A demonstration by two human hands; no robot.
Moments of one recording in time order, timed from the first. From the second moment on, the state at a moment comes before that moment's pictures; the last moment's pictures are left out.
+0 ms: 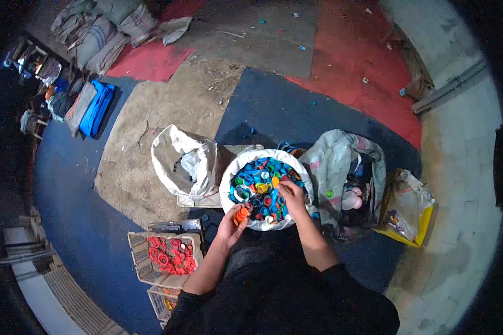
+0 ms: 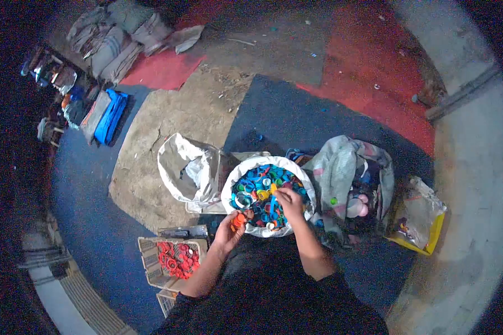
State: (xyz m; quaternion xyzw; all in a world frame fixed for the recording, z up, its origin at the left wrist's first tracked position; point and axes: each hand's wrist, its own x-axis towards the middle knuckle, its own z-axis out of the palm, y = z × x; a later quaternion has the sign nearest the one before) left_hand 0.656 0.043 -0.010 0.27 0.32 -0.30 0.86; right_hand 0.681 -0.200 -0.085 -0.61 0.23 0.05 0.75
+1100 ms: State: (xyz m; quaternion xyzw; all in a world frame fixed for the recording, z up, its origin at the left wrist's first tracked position) left_hand 0.690 0.003 -0.005 0.18 0.27 -0.36 0.88; right_hand 0.662 -0.184 0.037 -0.70 0.03 -0.05 0.71
